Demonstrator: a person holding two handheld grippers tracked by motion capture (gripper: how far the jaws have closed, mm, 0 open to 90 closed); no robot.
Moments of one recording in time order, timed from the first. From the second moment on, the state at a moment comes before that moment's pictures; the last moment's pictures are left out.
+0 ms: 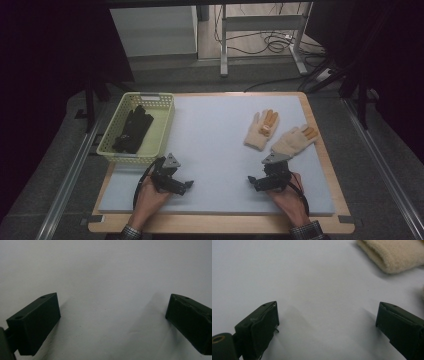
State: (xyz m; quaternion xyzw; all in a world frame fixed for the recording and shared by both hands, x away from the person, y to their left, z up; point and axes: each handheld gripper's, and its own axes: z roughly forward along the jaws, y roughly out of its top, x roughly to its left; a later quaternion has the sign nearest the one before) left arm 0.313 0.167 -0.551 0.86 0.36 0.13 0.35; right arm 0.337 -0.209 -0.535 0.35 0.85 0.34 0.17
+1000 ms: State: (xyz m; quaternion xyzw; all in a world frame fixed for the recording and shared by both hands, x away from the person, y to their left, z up) left arm 0.313 0.167 -0.552 0.85 0.36 0.13 0.35; right arm 0.339 -0.248 -0.494 0.40 0.82 0.37 0.19
